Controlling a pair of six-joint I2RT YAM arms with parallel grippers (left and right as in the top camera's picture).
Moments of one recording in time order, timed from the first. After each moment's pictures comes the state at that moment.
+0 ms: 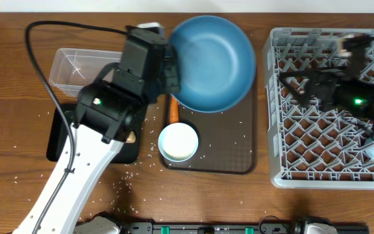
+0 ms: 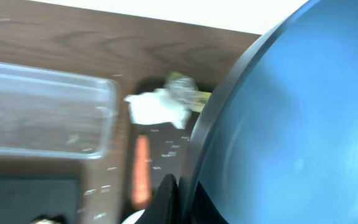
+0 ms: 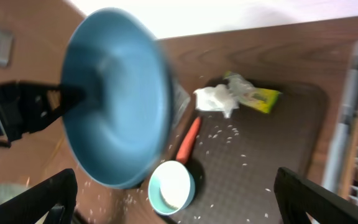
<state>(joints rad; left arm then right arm) -0.50 1.40 1.62 -0.94 -0.12 -0.49 -0.11 1.22 1.53 -1.01 -0.81 0.11</state>
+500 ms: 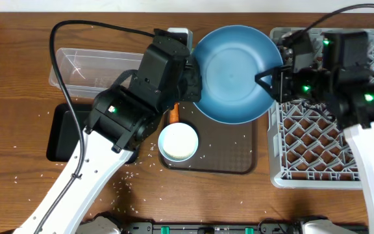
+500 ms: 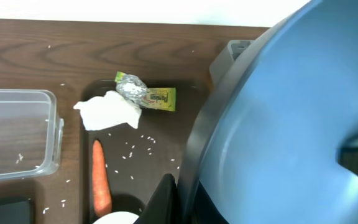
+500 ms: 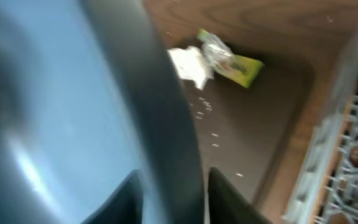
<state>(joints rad) -0.61 1.40 1.62 -0.89 -0.08 -0.46 0.15 1.39 1.53 -0.99 -0.45 0.08</state>
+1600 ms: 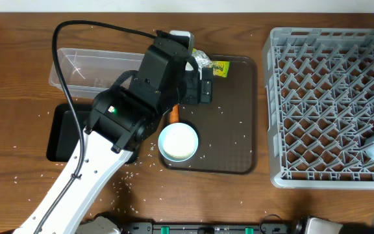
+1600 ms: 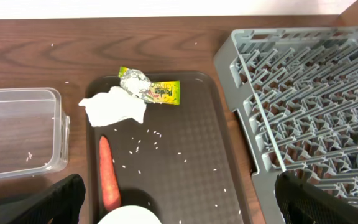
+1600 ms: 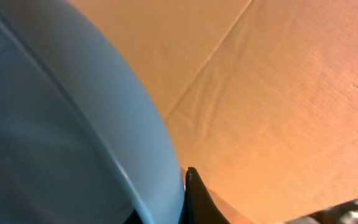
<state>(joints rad) -0.61 1.40 1.62 -0.92 -0.08 -0.41 -0.28 1.47 1.52 -0.60 0.96 -0.06</state>
